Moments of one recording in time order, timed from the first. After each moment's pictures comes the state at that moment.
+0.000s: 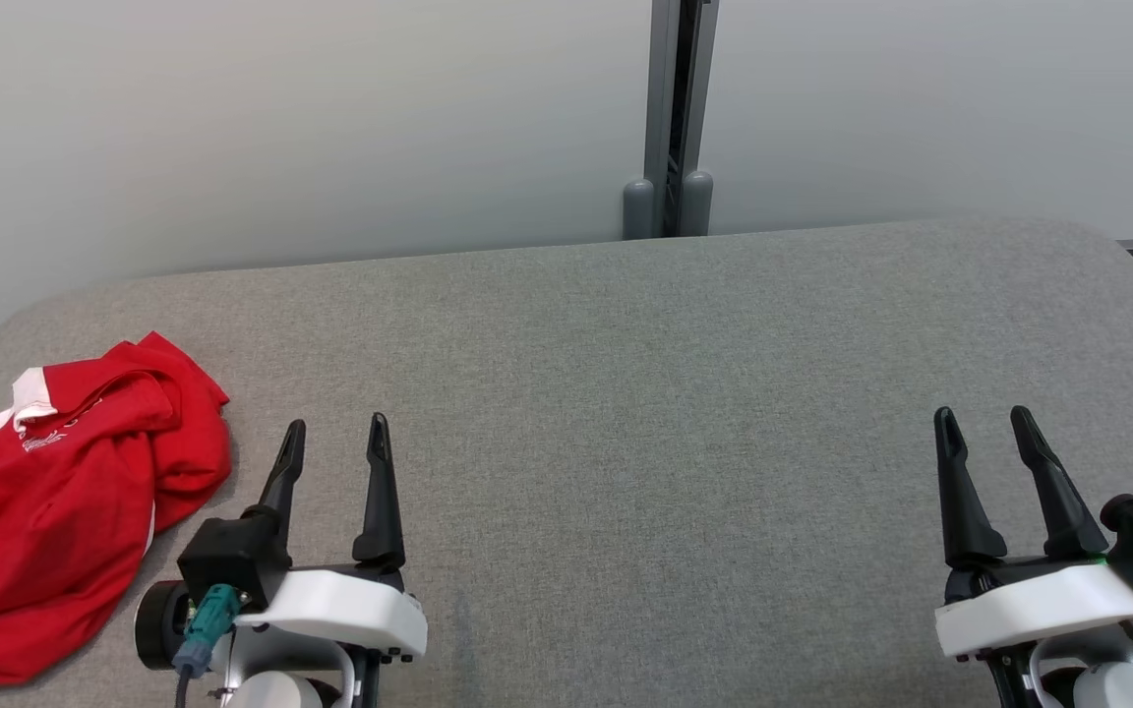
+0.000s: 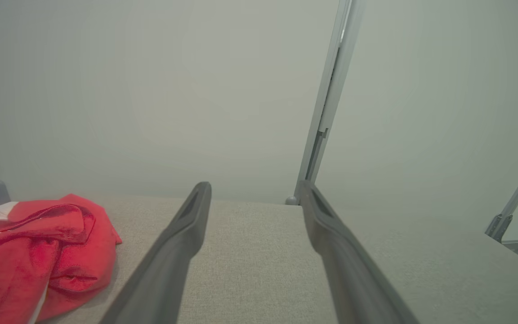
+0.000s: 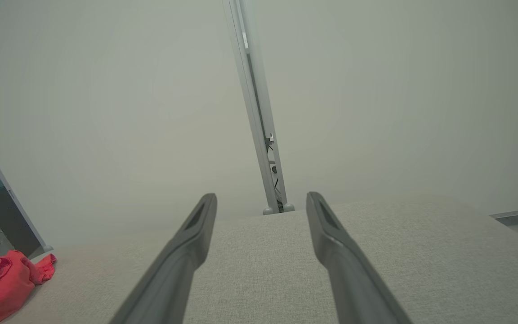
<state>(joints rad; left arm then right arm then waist) -0.09 0.06 -0.23 0.10 -0.34 0.21 -0.17 -0.07 -0.04 0.00 0.10 0.29 0.13 -0.17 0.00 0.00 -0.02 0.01</state>
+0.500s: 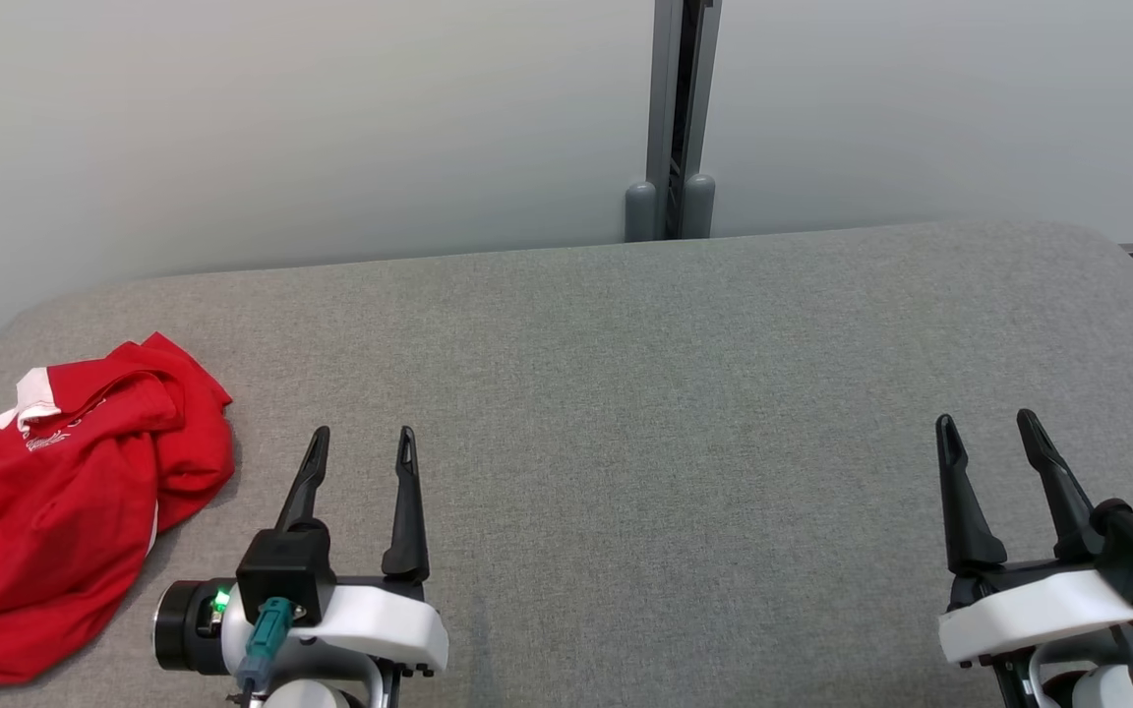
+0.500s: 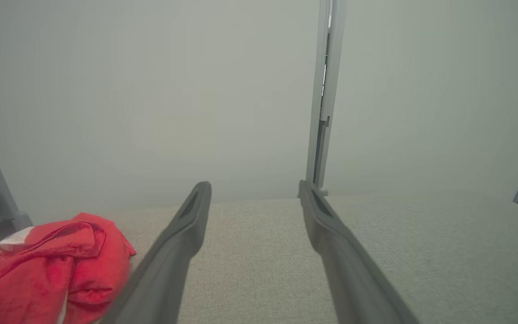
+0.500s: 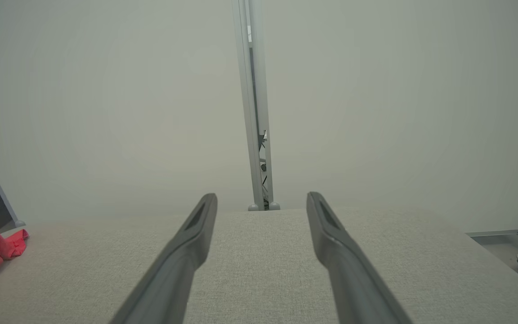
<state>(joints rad) -0.10 0.08 -0.32 0.14 -0.23 0.28 -0.20 -0.07 -0.04 -0.01 0.12 0.17 0.13 -0.18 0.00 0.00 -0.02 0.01</state>
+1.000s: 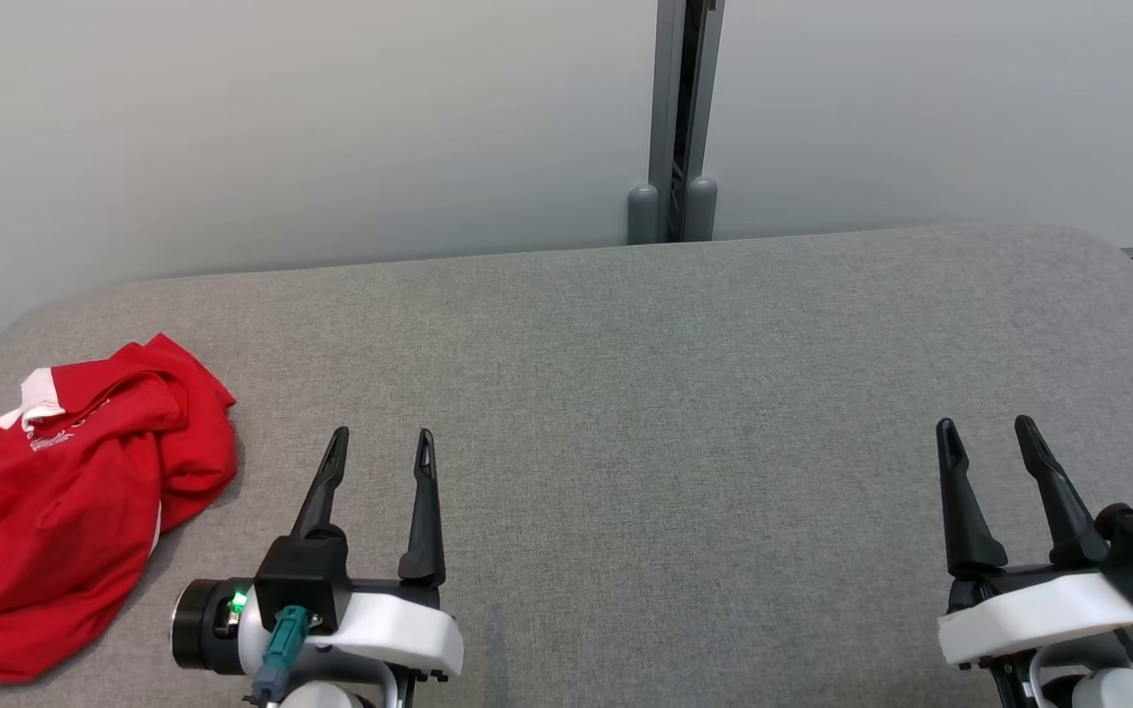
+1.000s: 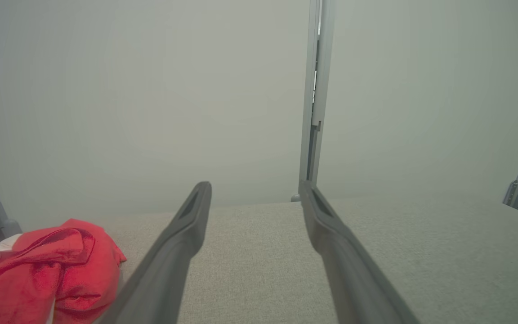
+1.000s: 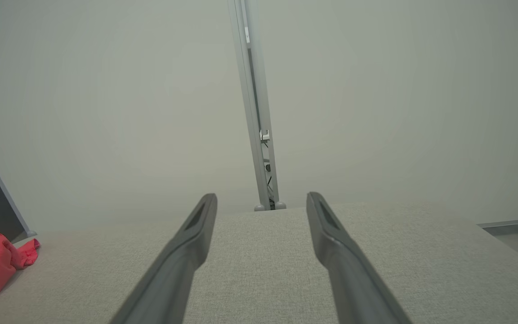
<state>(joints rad) -0.10 0.06 -0.33 0.15 -0.21 0.27 -0.23 -0.07 -0.04 -0.01 0.13 0.22 0.13 -0.20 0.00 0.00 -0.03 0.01</state>
